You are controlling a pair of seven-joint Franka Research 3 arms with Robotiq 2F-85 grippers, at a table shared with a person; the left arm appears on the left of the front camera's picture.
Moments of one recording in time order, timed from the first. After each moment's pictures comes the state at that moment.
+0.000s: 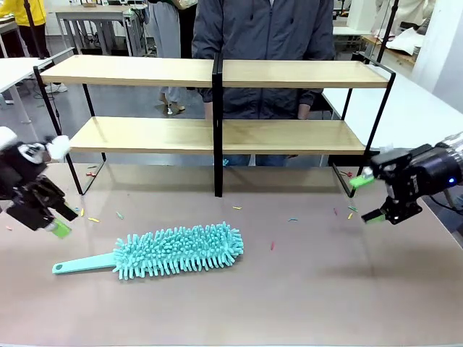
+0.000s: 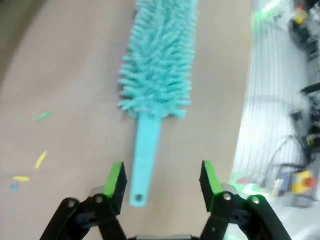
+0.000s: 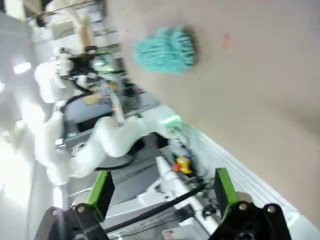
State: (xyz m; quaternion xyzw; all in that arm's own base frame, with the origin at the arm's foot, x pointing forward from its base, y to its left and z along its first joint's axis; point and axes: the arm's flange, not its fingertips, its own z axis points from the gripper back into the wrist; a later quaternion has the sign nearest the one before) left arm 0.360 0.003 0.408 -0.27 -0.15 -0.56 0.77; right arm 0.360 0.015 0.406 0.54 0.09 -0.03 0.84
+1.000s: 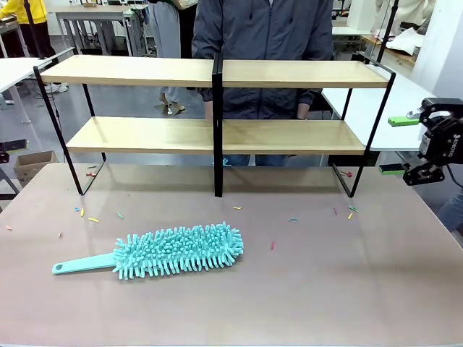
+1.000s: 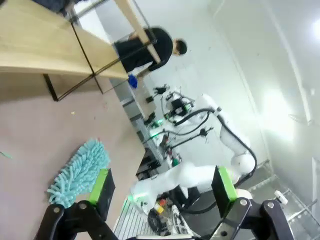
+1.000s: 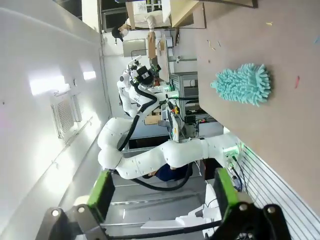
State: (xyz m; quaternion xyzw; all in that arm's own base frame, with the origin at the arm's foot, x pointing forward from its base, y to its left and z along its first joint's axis) left arm 0.378 0.123 0.435 -0.67 -0.25 -0.10 0.69; right arm 0.350 -0.023 0.459 0.66 0.00 -0.06 0.75
